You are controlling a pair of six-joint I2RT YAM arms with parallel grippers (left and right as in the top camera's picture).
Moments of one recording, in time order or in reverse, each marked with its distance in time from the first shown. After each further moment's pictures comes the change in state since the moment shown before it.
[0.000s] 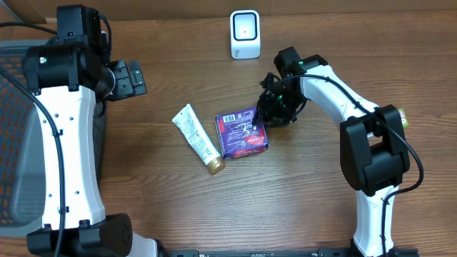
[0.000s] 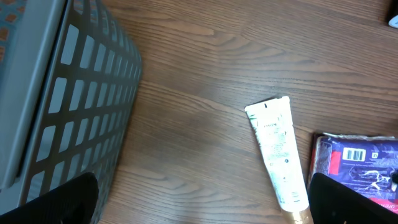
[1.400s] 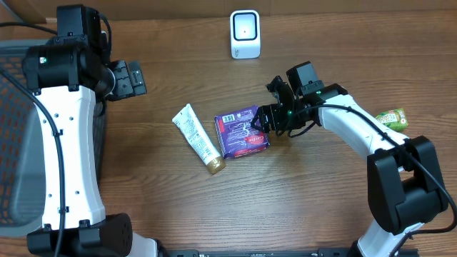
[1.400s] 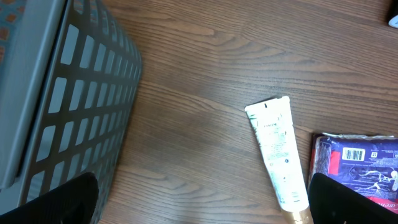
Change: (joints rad) left arm 0.000 0.000 0.000 0.000 0.000 0.000; right arm 0.009 -0.314 -0.426 0.436 0.056 -0.087
